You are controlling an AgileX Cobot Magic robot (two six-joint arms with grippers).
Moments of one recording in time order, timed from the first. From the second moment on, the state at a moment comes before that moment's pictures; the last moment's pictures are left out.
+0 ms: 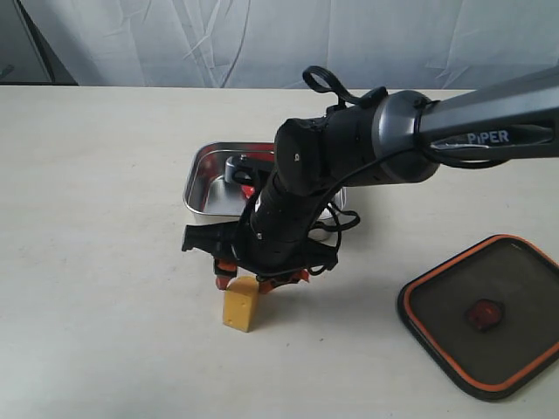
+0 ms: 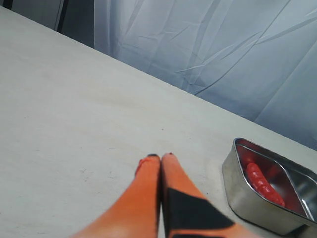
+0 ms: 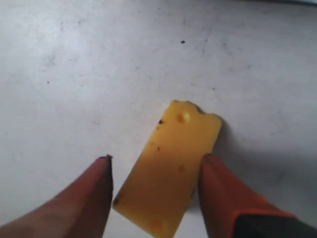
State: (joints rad) left arm -0.09 0.01 0.00 0.61 0.32 -1.10; right arm 0.78 1.99 -1.22 0.39 0.62 0.40
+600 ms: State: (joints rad) left arm -0.09 0.01 0.00 0.61 0.32 -1.10; right arm 0.78 1.99 -1.22 0.39 0.70 0.32
